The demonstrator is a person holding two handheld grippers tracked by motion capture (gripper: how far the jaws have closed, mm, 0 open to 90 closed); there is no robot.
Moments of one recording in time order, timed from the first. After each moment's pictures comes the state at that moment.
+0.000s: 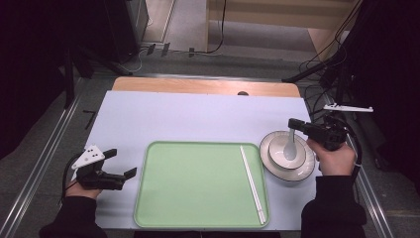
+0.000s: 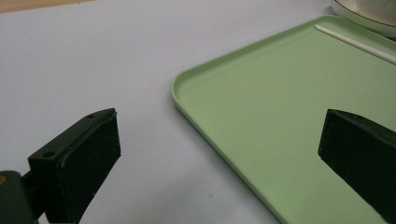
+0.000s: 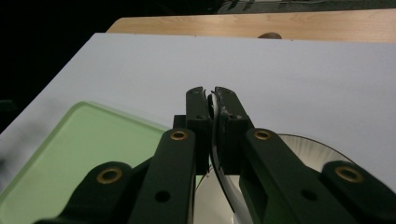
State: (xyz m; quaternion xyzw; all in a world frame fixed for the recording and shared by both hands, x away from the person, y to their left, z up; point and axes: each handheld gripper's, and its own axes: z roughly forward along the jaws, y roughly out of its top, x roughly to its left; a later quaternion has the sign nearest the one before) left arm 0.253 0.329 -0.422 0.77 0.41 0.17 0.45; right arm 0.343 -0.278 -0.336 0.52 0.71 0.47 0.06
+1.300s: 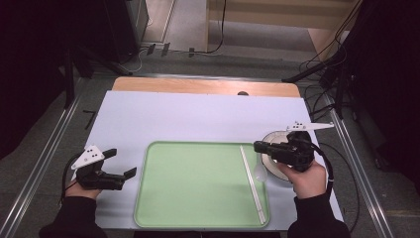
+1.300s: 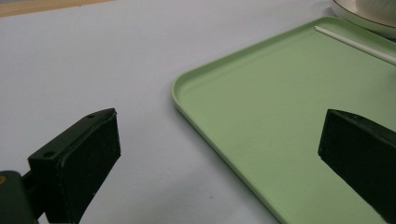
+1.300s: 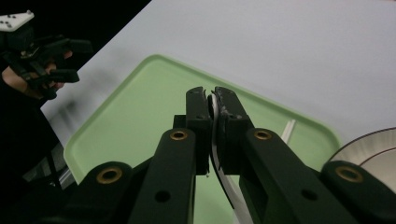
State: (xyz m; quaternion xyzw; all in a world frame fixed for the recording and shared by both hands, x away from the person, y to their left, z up) left arm 0.252 0.328 -0.421 0.77 0.41 0.18 0.45; right arm 0.296 -0.195 -0.347 0.43 0.77 0.47 -0.01
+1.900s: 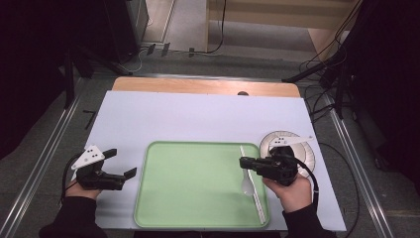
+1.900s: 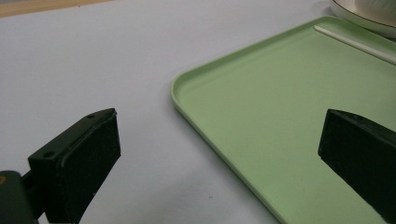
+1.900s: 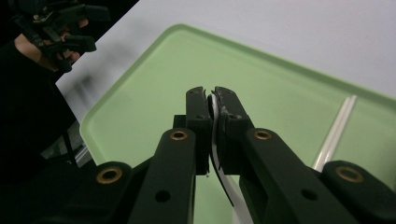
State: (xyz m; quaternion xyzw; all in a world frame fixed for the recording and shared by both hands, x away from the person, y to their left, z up) left arm 0.252 0.328 -0.421 0.77 0.41 0.18 0.45; right arm 0.275 -0.165 -0.371 0.41 0.79 0.45 -0.04
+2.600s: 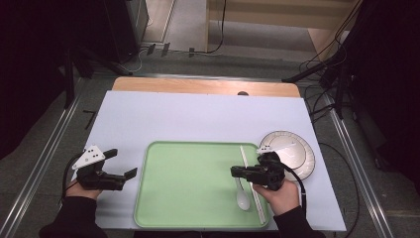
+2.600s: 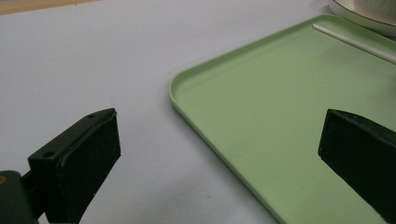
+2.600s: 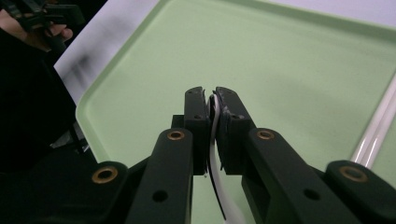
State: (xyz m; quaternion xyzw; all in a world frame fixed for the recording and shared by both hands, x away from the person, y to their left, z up) left arm 0.253 0.327 -0.422 0.77 0.41 0.17 0.45; right arm 0.282 -0.149 -0.410 0.42 0.80 0.43 -0.09
